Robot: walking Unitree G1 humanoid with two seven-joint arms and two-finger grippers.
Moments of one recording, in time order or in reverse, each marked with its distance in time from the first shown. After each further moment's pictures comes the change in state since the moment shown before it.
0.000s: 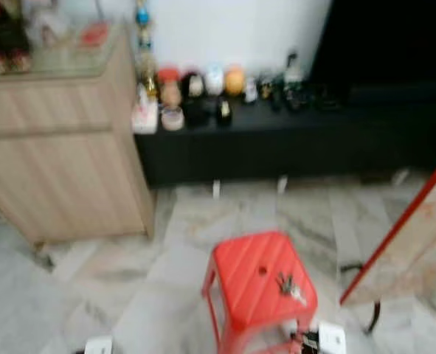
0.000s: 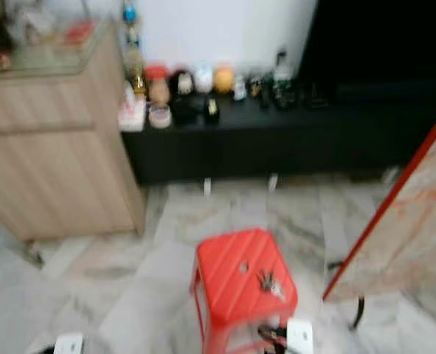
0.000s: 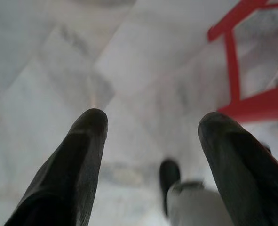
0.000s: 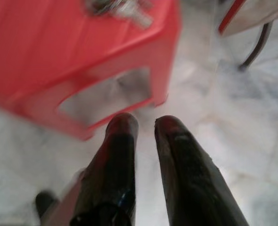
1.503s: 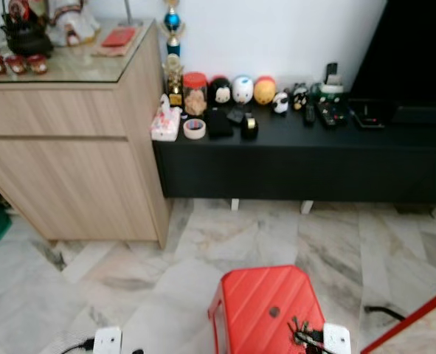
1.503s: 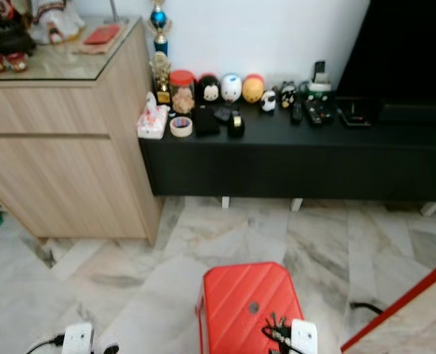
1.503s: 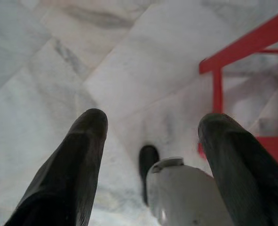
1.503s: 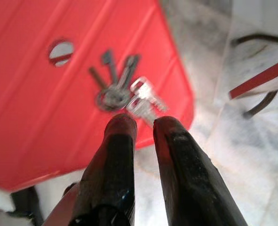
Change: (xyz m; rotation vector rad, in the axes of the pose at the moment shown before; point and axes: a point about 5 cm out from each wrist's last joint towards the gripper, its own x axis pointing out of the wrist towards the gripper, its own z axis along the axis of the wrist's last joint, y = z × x) left arm 0.001 -0.012 0.003 -0.007 -0.034 -0.025; right arm 0.000 -0.006 0.001 0.010 -0.005 -0.007
